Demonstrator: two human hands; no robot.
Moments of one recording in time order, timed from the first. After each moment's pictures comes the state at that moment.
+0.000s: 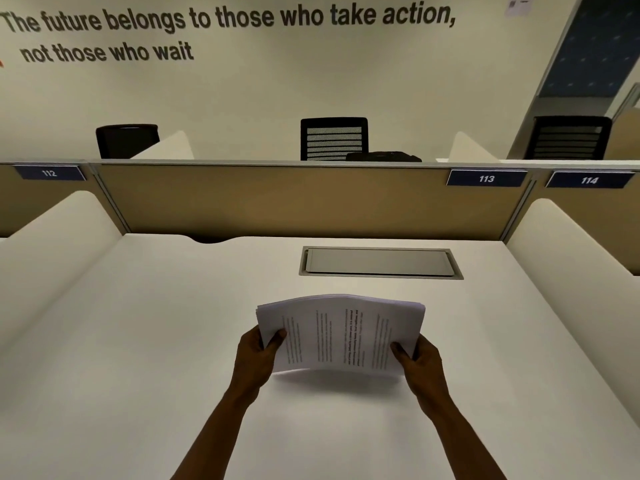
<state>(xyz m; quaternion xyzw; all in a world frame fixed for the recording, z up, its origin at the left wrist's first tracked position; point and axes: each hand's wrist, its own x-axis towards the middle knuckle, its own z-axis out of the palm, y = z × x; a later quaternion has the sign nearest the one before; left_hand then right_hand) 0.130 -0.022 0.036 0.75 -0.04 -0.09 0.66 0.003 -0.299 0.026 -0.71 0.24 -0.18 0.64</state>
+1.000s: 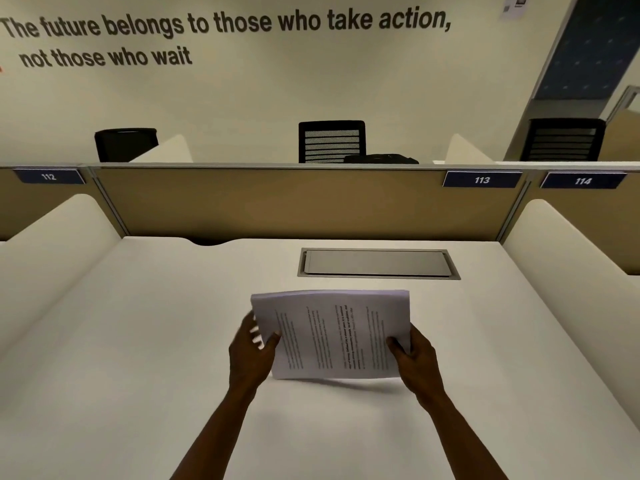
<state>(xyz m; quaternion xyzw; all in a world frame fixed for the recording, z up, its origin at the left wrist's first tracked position) 0.126 -0.024 0.048 0.81 0.00 -0.01 0.59 0.005 -0.294 0.042 -0.77 0.20 -0.18 0.57</state>
